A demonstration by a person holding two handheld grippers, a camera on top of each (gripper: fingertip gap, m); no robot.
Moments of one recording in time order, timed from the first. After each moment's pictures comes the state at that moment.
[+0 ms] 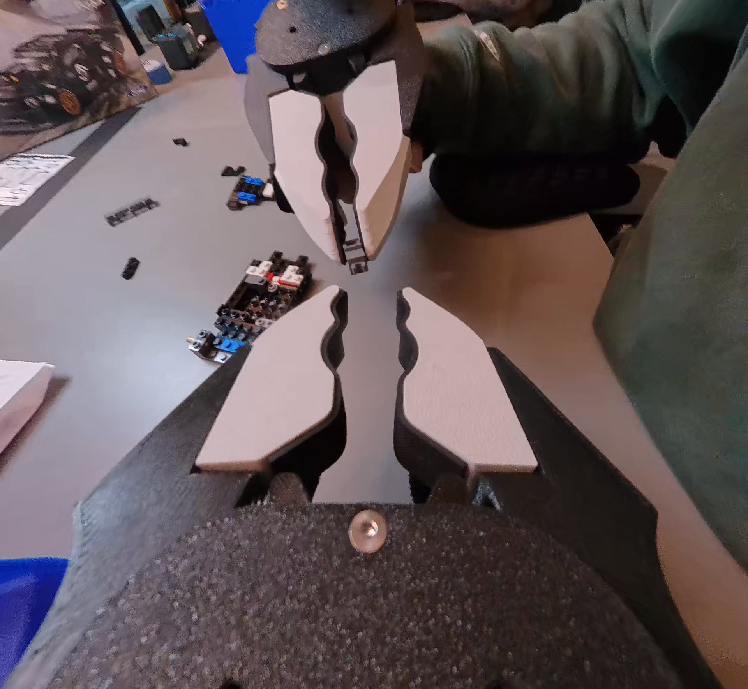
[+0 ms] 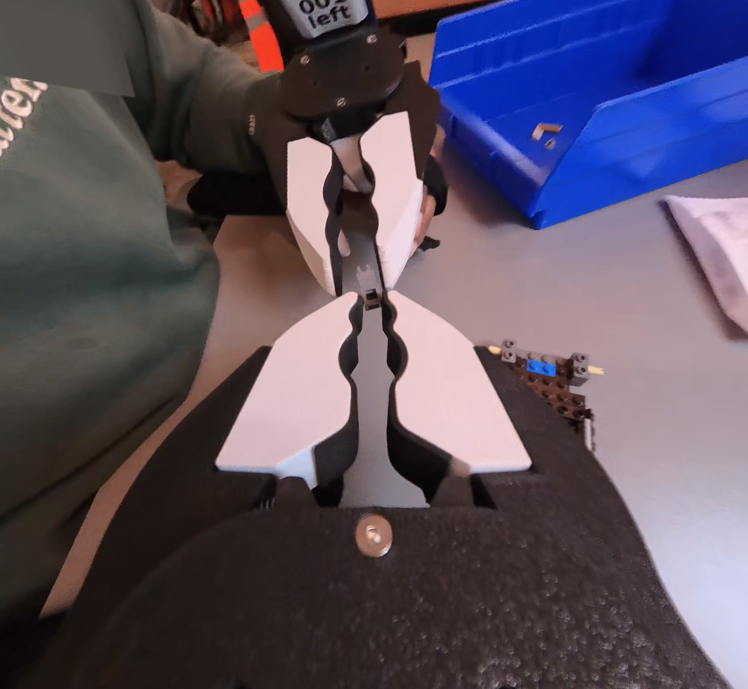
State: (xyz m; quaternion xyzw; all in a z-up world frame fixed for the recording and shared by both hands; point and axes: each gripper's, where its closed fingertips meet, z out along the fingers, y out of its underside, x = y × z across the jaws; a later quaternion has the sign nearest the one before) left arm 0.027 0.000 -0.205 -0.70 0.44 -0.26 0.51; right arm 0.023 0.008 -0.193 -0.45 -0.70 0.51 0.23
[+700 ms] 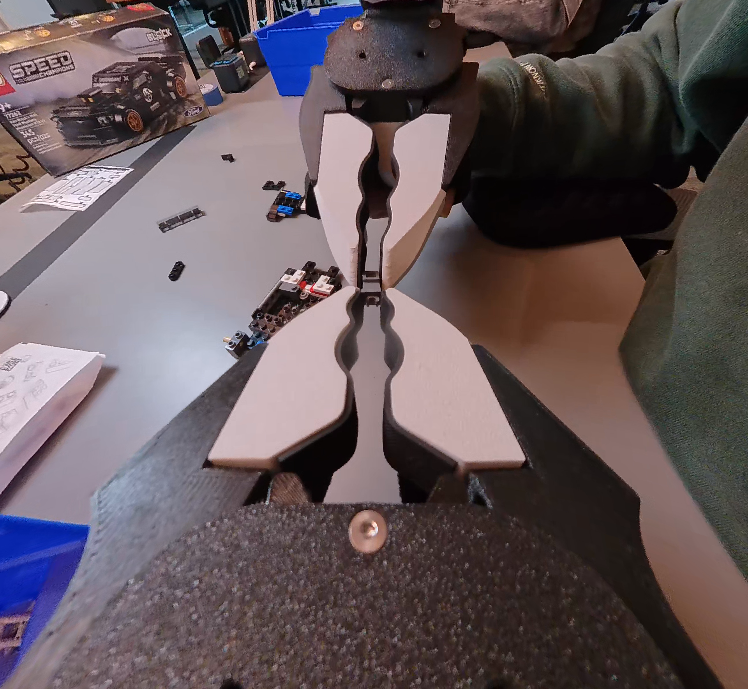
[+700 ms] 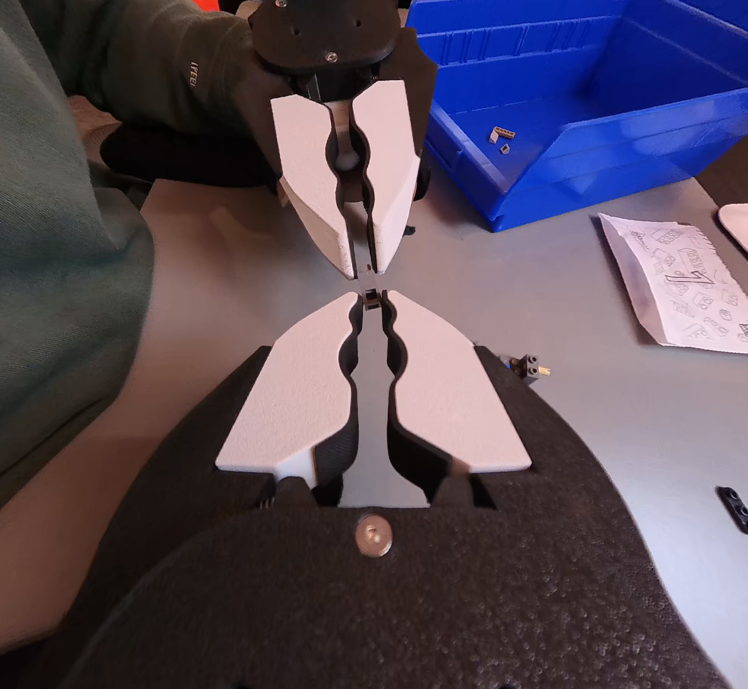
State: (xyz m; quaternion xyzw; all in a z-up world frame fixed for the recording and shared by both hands) left arm 0.018 0.010 -0.194 -0.70 0.40 -0.24 0.54; right arm 0.014 0.013 -0.200 -0.44 -0.73 0.43 0.30
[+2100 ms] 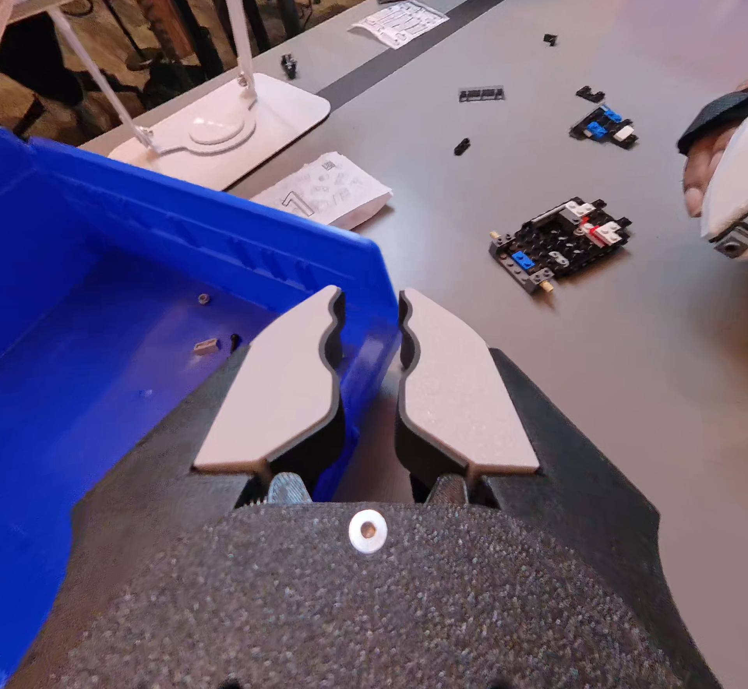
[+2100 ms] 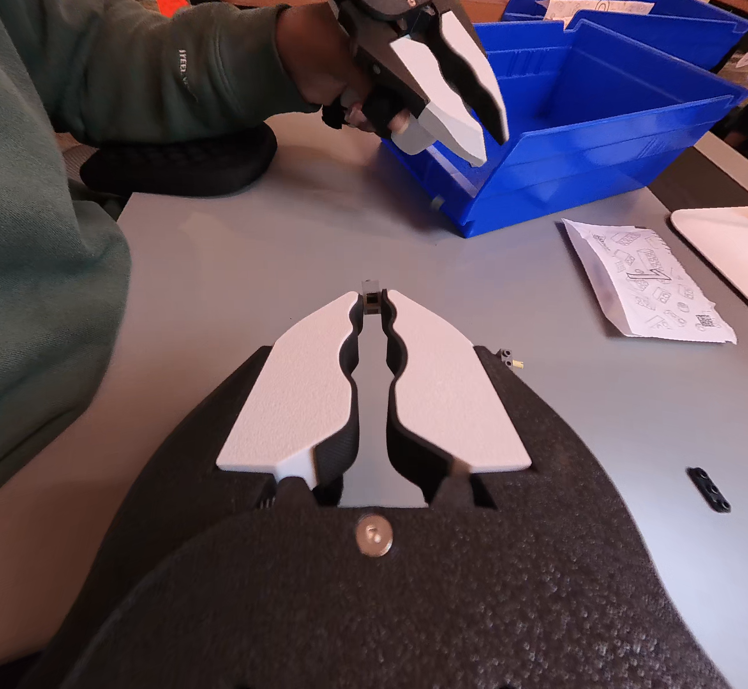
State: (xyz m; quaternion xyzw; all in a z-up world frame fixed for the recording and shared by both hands) left arm -0.135 0.061 -0.197 -0.85 0.15 -0.04 0.51; right arm 0.015 0.026 -0.197 -0.44 -0.70 0.45 0.34
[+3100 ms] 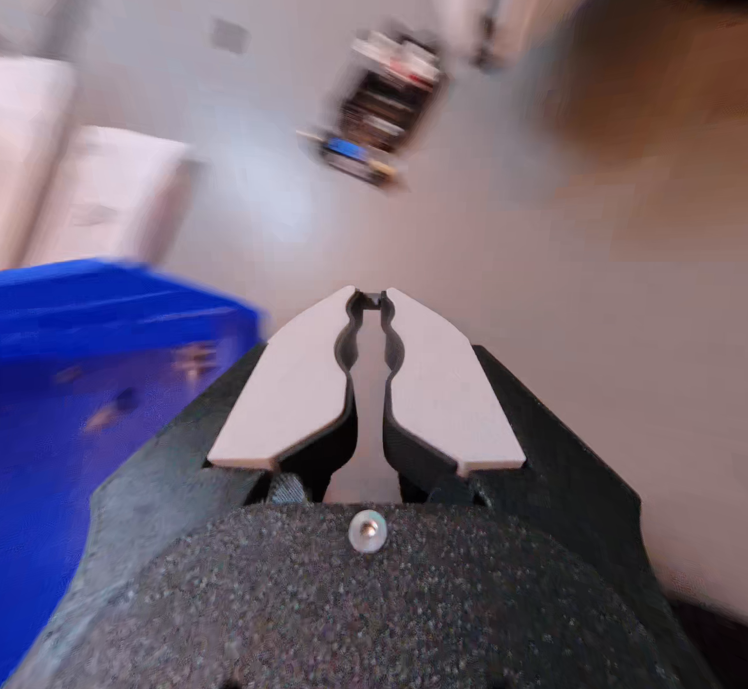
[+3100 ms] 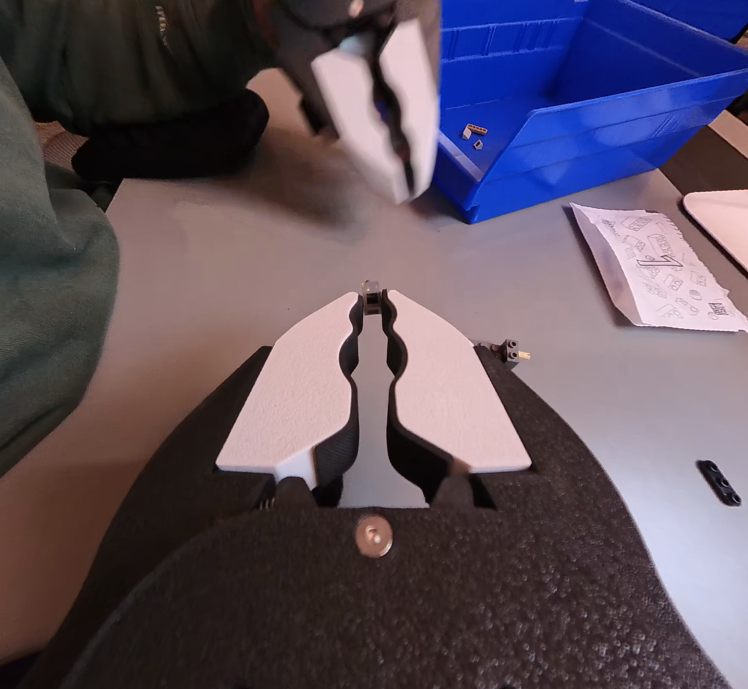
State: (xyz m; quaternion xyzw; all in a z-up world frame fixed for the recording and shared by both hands) left arm -0.076 0.013 -0.234 -0.84 0.40 -0.06 0.37; right arm 0.013 0.026 -0.206 -0.45 -0.71 0.43 0.33
